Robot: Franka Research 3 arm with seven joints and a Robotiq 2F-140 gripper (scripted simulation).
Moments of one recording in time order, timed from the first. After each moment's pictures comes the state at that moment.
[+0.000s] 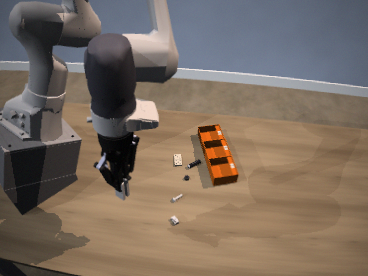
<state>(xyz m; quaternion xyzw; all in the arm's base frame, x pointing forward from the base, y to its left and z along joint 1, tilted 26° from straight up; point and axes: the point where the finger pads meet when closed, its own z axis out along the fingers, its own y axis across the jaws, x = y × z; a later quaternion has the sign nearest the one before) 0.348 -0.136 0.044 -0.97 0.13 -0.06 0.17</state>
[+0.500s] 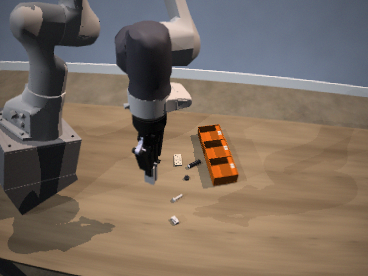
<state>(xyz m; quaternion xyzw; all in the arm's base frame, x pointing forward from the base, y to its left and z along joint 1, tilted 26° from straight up) 0.395 -0.073 0.079 -0.98 0.04 -0.09 0.17</state>
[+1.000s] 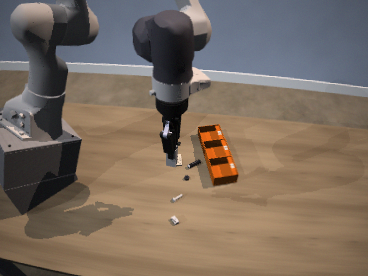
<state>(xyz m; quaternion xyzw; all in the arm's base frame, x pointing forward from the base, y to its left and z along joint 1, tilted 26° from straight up) 0.423 -0.006 0.112 -0.98 -0.04 -0.11 0.17</state>
